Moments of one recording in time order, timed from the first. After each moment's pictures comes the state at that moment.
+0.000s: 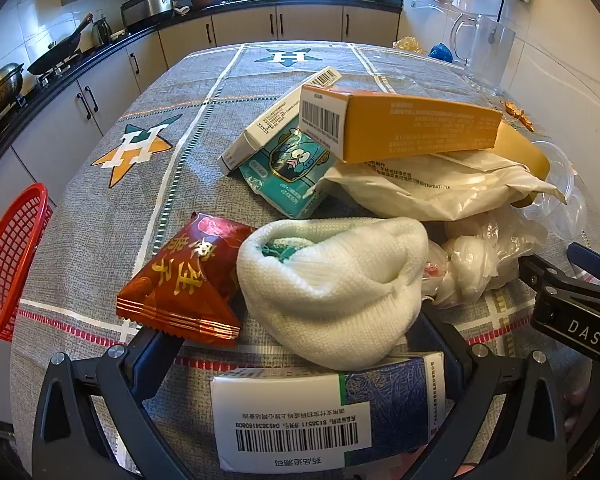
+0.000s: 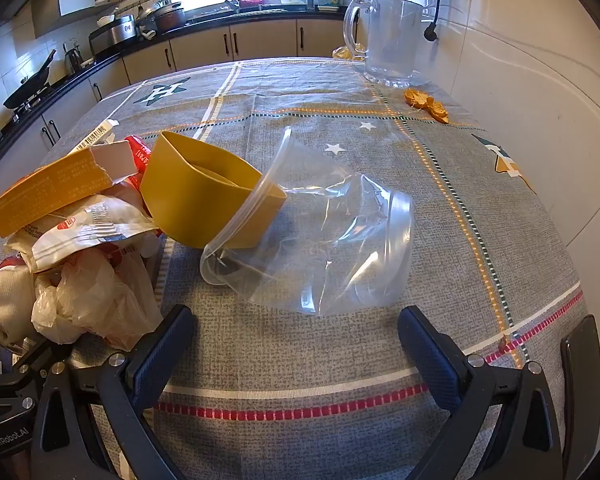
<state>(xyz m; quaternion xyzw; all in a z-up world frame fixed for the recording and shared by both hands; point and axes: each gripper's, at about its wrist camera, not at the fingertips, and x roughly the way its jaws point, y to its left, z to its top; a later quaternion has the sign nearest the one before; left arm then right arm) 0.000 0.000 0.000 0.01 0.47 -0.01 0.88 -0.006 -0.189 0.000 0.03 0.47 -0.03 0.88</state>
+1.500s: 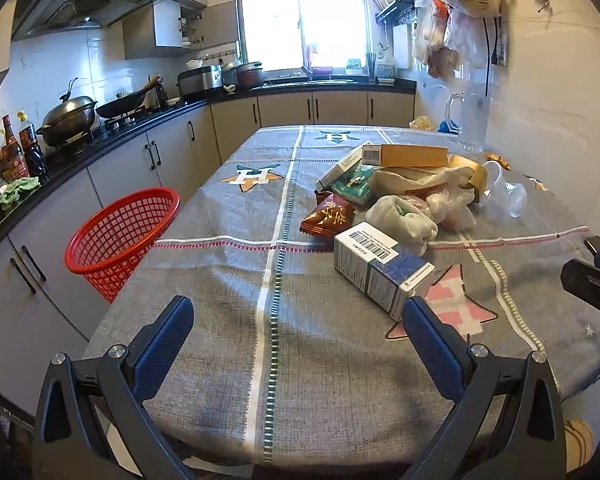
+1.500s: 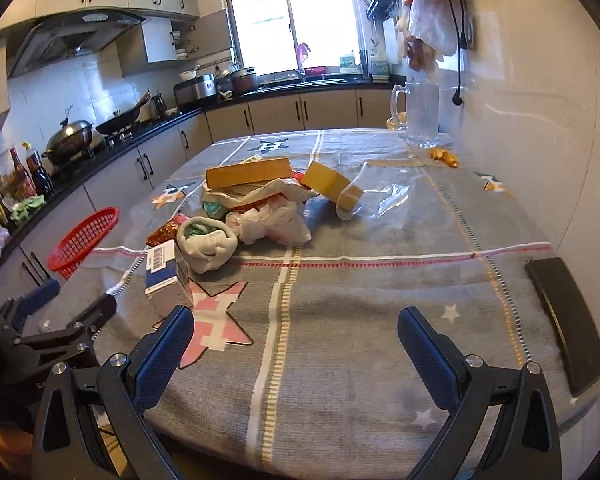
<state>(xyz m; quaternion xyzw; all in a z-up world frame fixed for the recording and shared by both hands) -0.179 0.051 0.042 0.03 0.31 0.04 0.95 -0.187 -0.161 0.058 0.05 0.33 0.09 0.94</state>
